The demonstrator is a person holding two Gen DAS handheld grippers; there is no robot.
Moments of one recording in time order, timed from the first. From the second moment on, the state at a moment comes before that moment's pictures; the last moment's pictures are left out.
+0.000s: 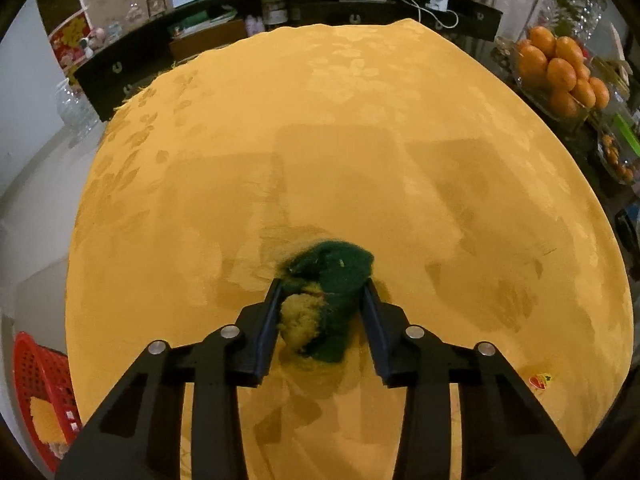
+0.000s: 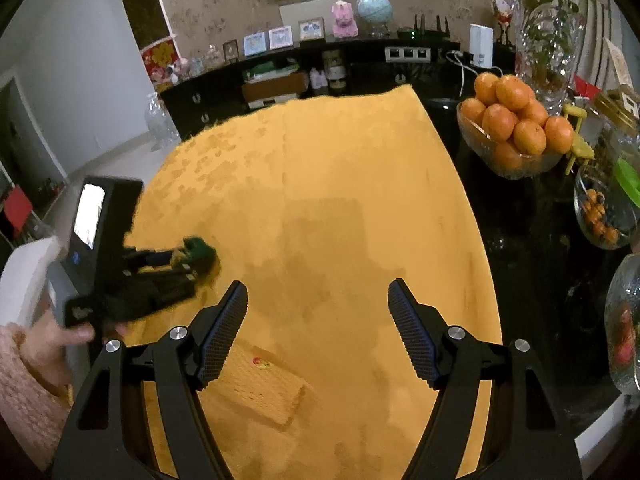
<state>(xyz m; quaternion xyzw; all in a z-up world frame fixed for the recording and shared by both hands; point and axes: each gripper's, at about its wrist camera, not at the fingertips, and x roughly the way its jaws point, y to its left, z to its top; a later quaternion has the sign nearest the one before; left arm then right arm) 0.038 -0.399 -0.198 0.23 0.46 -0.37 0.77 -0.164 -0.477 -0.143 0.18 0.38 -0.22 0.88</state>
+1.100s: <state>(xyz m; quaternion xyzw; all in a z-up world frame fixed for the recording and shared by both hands) 0.066 -0.279 -0.119 0.14 0.41 -0.34 0.84 -0.123 -0.411 -0.212 0.07 0.50 -0.08 0.86</state>
